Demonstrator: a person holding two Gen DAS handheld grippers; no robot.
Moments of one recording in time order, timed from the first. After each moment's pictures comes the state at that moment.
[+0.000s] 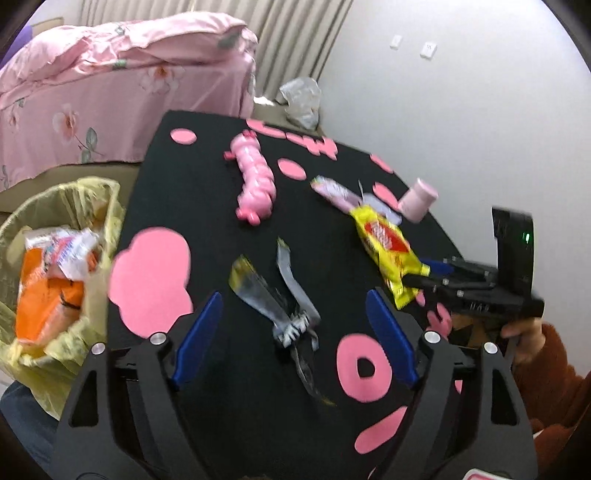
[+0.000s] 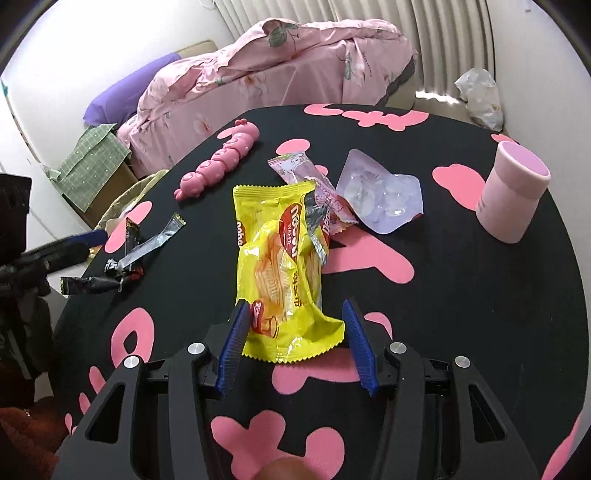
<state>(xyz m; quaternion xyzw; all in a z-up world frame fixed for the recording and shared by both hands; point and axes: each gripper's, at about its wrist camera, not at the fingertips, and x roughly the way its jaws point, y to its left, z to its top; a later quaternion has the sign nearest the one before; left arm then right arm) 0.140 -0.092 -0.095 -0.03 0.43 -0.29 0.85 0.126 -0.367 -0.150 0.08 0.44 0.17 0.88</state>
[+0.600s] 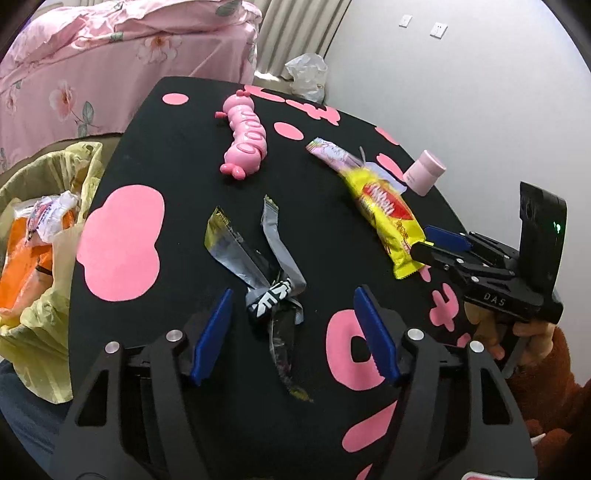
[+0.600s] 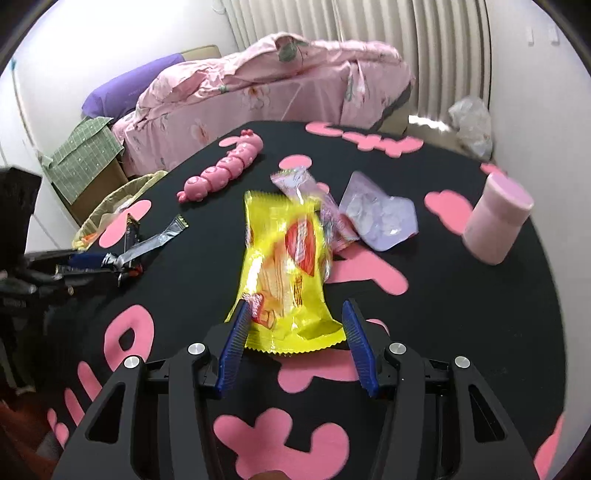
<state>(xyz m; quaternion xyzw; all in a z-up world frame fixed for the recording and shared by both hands) 0.134 -0.111 -0.114 -0.02 0.47 -0.28 0.84 0.117 -0.354 -0.141 0.04 0.41 0.14 0.90</state>
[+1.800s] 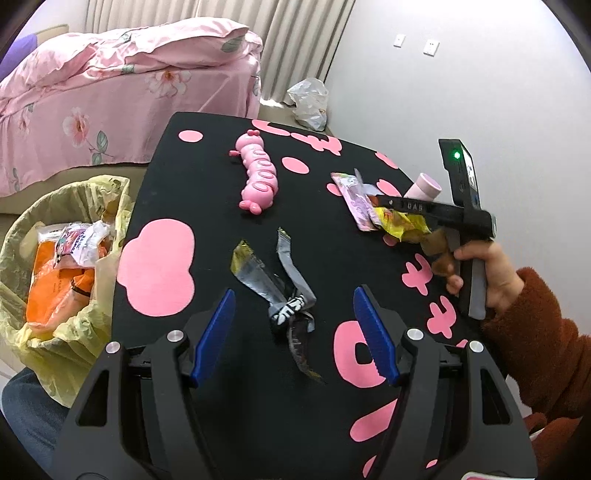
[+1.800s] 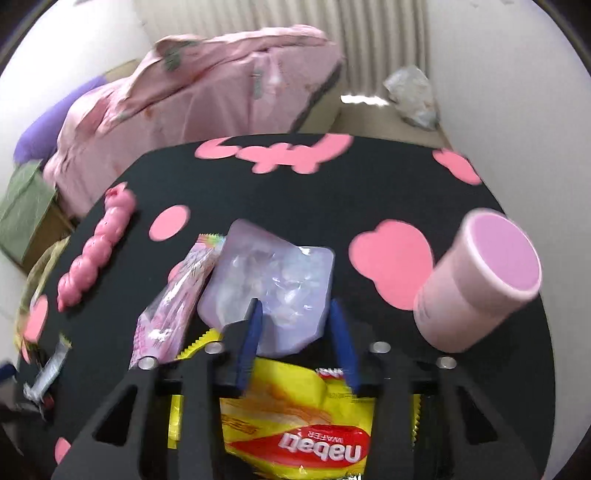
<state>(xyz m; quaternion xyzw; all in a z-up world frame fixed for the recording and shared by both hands) 0.124 -0.093 -0.090 -0.02 0.42 -0.27 0.86 0.225 -0.395 -0.155 0.08 0.43 0.04 0.90</state>
